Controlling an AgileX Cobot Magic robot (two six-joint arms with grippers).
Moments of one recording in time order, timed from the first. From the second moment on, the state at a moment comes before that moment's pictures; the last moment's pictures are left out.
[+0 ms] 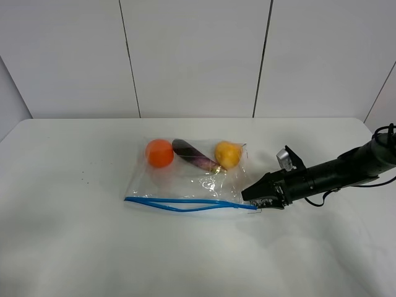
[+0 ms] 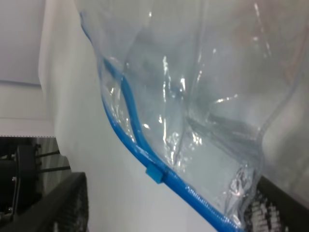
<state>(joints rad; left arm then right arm) -0.05 0.00 -0.49 -0.05 1.05 0.03 -0.07 2.26 -1.03 1.33 1.13 -1.36</state>
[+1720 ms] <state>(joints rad) -0.05 0.00 -0.49 -0.05 1.05 0.03 -0.06 2.19 -1.03 1.41 1.20 -1.12</state>
